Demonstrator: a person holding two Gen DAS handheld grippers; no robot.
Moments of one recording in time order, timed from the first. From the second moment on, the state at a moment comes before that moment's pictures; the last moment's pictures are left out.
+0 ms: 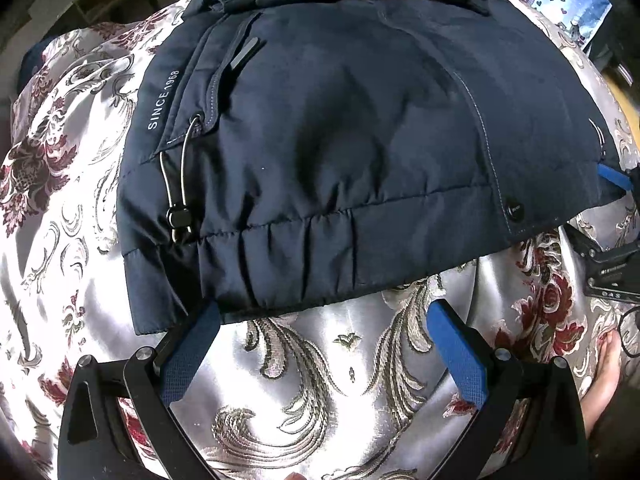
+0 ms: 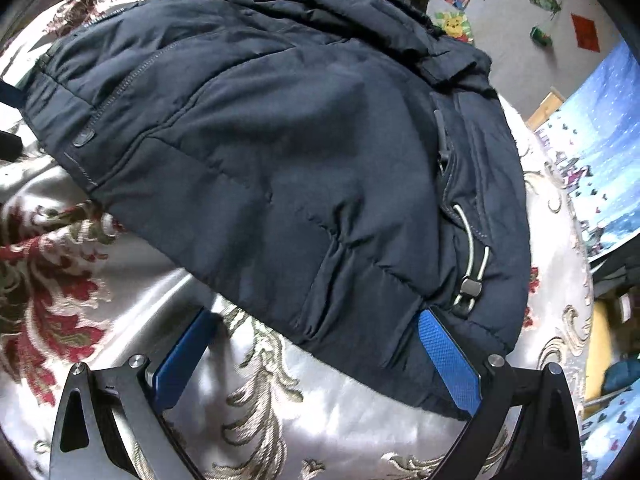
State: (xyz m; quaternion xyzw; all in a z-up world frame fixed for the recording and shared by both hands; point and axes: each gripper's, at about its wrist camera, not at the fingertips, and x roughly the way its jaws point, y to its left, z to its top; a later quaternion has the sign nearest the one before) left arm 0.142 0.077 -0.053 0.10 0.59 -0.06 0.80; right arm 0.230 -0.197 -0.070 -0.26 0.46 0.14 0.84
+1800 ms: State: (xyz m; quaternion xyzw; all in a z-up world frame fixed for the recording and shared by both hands) left arm 0.132 0.036 0.026 0.16 0.40 -0.02 0.90; right arm 0.270 -0.219 0.074 -0.03 0.39 0.15 0.91
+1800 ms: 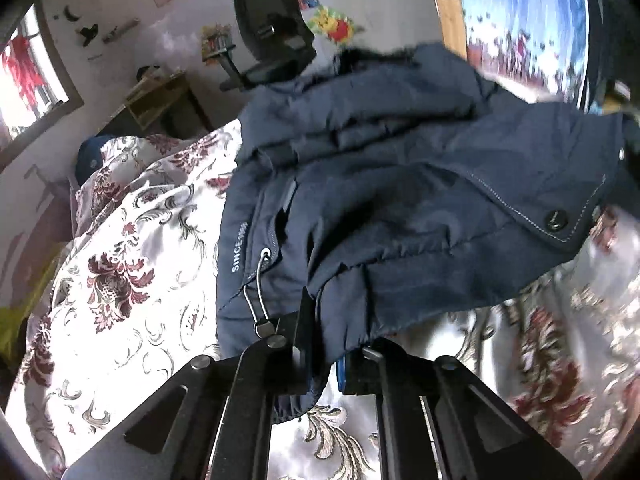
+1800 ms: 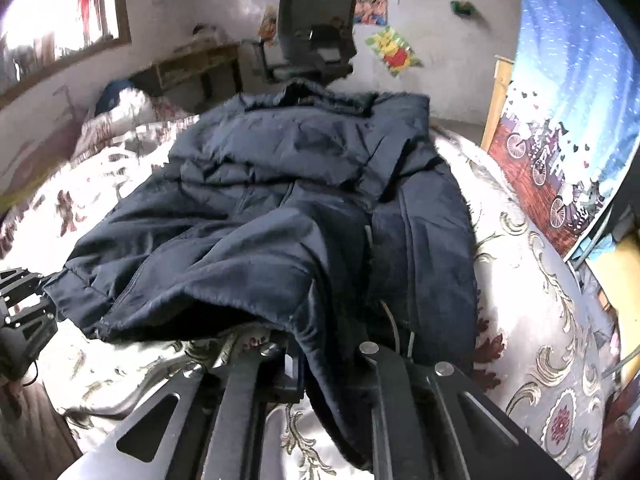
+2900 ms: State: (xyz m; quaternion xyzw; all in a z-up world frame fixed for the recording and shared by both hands) left arm 0.127 0.042 0.181 0.09 0.30 -0.06 0.95; right arm 0.252 -0.221 0.190 -0.03 0.24 0.18 0.95
